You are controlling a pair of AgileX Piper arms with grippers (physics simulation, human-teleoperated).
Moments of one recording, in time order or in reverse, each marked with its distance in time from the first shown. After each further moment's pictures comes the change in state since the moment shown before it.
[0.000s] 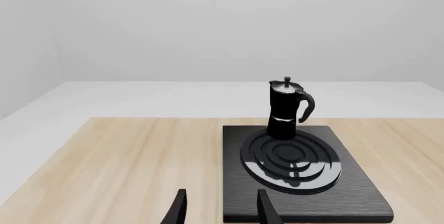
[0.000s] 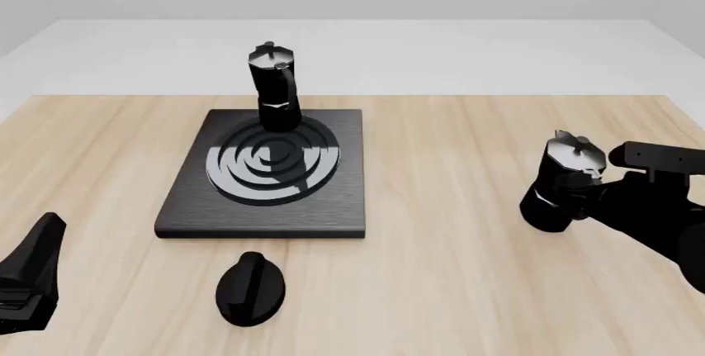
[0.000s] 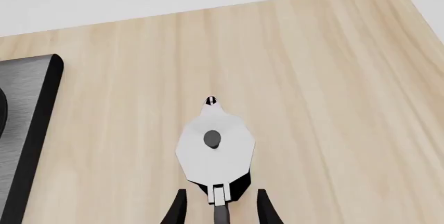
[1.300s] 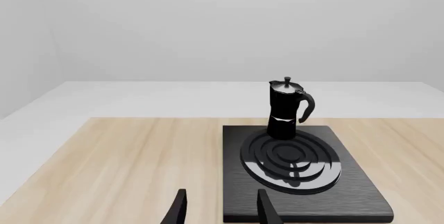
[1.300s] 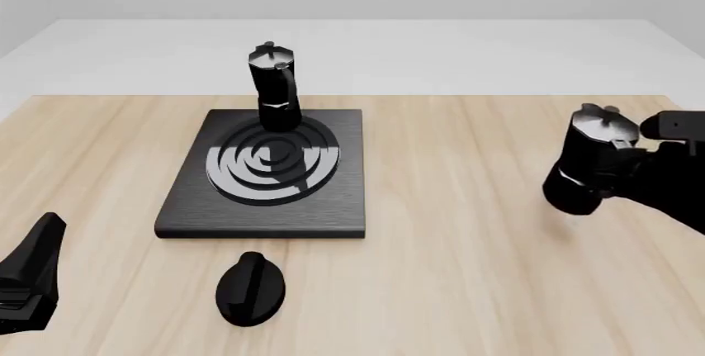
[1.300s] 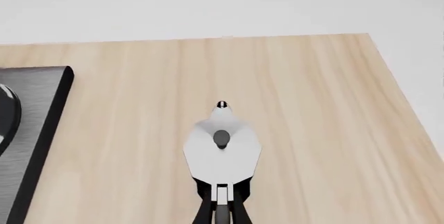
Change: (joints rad) left arm 0.000 0.000 0.000 0.000 0.000; right arm -0.019 -0.213 -0.075 0.210 -0.115
